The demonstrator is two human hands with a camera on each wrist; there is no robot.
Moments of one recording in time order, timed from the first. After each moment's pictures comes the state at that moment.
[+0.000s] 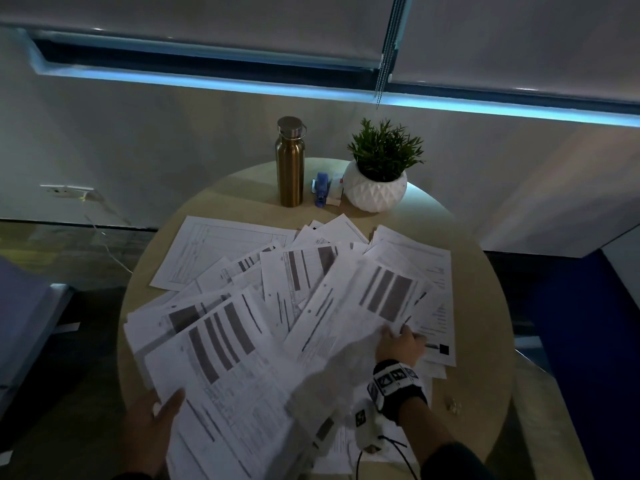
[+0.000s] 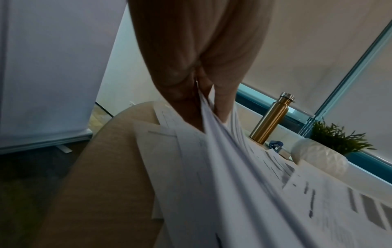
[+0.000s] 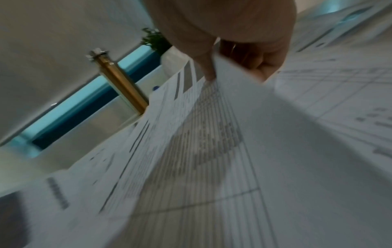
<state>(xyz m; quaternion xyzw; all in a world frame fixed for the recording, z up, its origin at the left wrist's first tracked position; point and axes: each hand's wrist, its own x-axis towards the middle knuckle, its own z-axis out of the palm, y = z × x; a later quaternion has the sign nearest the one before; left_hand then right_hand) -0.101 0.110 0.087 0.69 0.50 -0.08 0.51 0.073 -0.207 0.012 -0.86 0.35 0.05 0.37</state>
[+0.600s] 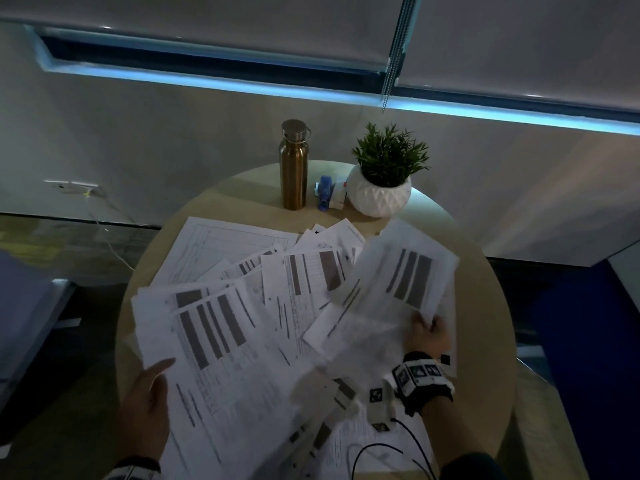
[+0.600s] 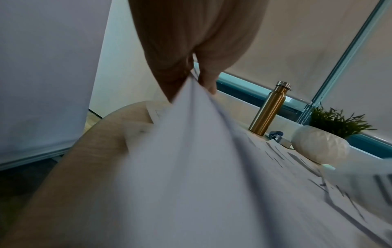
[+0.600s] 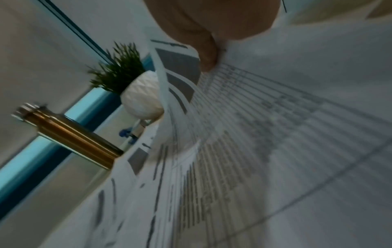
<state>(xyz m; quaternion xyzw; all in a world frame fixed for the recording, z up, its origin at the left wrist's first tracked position) -0.088 0.115 0.082 0.78 0.42 0.03 0.46 0.103 -0.239 0.040 -0.74 0.36 -0.09 0.55</state>
